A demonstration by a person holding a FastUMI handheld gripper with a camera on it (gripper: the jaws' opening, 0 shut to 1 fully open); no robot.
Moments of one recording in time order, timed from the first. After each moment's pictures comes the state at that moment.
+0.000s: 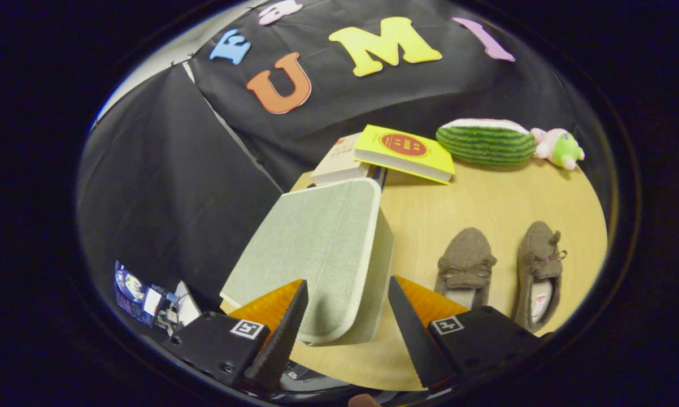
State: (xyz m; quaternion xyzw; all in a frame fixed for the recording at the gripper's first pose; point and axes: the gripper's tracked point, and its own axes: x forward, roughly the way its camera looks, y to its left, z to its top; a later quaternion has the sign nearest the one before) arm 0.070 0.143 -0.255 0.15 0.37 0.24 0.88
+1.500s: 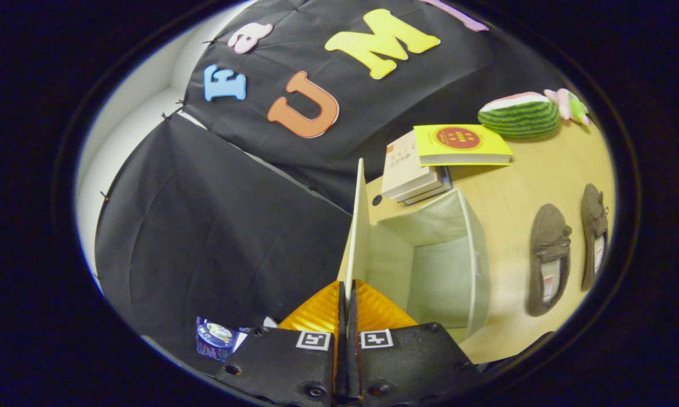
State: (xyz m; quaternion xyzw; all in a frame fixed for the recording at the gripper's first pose) arm 0.049 0.268 -0.123 0.30 0.35 0.31 0.83
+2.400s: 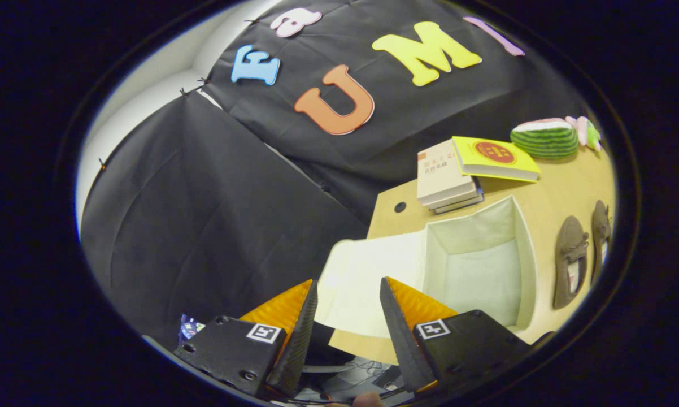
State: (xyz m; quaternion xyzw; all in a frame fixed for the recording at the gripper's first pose) arm 0.038 0.337 -0.111 0.23 0.32 0.27 0.88
